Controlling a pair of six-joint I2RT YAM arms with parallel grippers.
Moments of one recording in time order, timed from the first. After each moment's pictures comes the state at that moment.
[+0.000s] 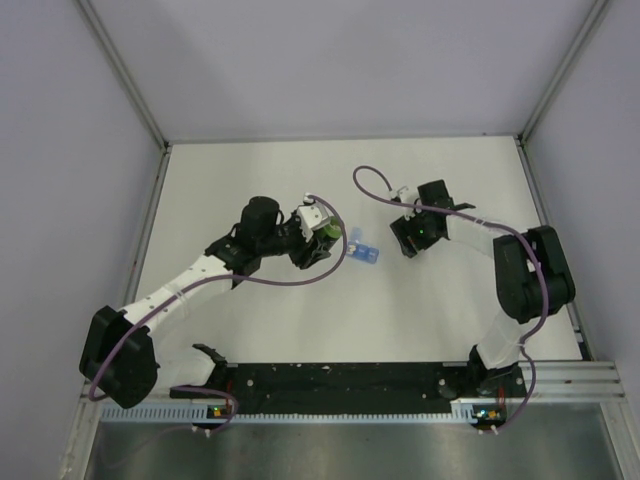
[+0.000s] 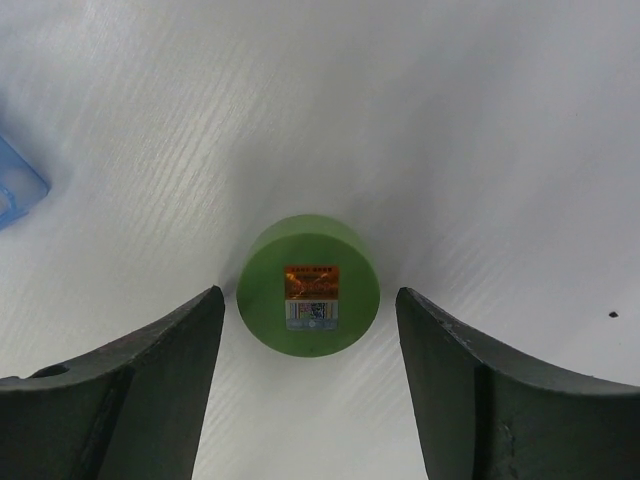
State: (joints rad) left arm -0.57 1.25 0.85 -0.09 0.50 0.31; right arm 0.28 1.72 1.02 -0.35 -0.14 -0.32
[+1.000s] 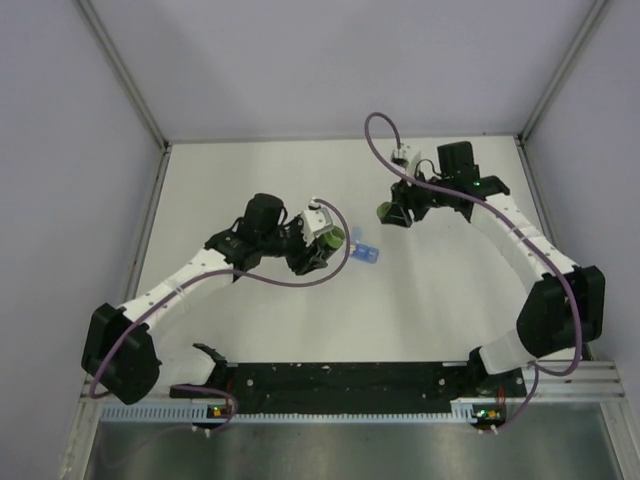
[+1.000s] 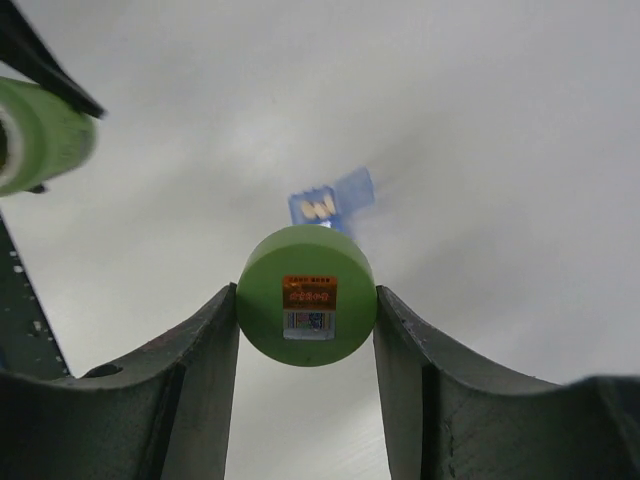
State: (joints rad) left arm -0.57 1.26 0.91 -0.28 0.55 0.38; right arm 0.28 1.52 1.25 -0.56 -0.63 -0.34
